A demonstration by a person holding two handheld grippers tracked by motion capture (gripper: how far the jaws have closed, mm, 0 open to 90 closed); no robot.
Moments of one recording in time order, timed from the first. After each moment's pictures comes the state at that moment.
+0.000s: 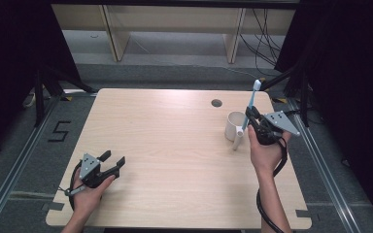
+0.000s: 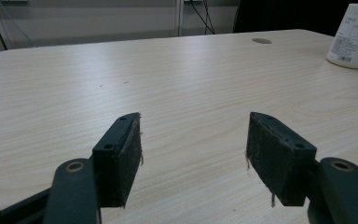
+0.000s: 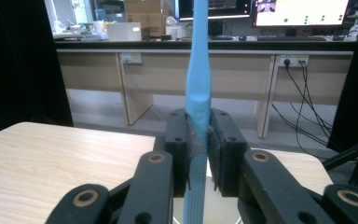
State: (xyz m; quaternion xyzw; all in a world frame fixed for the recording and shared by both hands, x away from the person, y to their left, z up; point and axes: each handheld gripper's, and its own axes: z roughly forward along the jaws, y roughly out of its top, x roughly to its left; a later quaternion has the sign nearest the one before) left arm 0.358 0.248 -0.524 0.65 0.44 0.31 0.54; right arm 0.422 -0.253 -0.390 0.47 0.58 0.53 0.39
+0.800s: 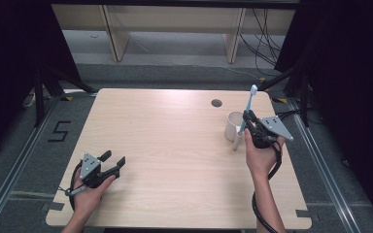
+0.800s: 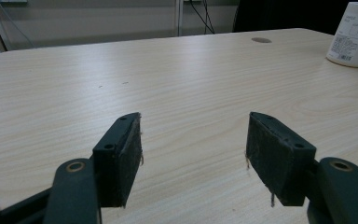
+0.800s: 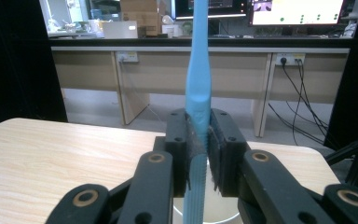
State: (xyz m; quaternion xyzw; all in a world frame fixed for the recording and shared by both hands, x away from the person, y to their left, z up) left arm 0.357 0.248 -0.523 0.66 0.44 0.31 0.53; right arm 0.425 -0.248 -0.411 0.47 0.58 0.53 0.40
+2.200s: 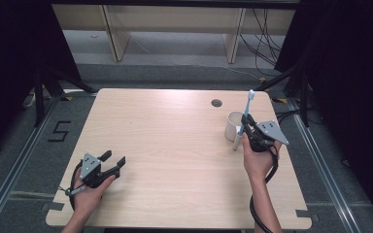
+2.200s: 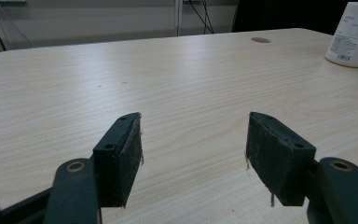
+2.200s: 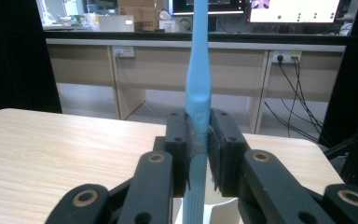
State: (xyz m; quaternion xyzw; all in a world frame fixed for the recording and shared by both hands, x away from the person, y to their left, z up) left arm 0.358 0.248 -0.523 0.66 0.44 0.31 0.53; right arm 0.425 -0.246 -0.429 0.47 0.58 0.52 0.41
